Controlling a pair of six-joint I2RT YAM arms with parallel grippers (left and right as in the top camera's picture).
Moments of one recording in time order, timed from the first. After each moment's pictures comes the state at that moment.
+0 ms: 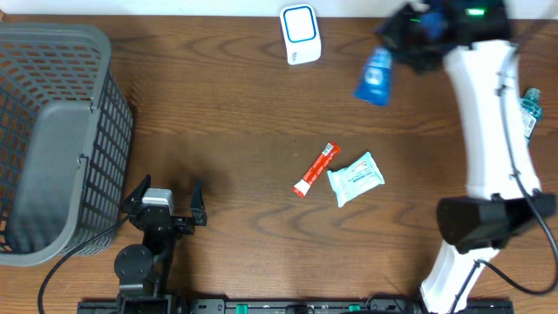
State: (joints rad) left arm 0.02 0.01 0.02 -0.11 0.13 -0.02; right arm 0.13 2.02 2.34 -1.38 -0.08 0.98
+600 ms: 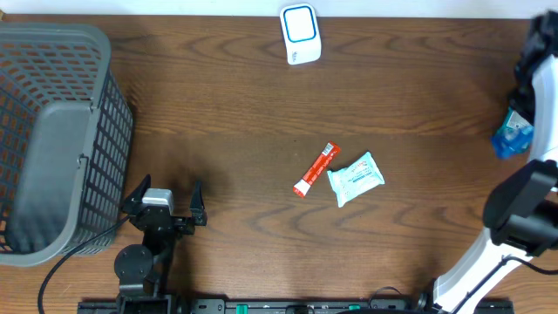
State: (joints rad) left arm 0.02 0.01 0.02 -0.11 0.12 -0.02; right arm -0.35 2.05 1.95 -1.33 0.64 0.74
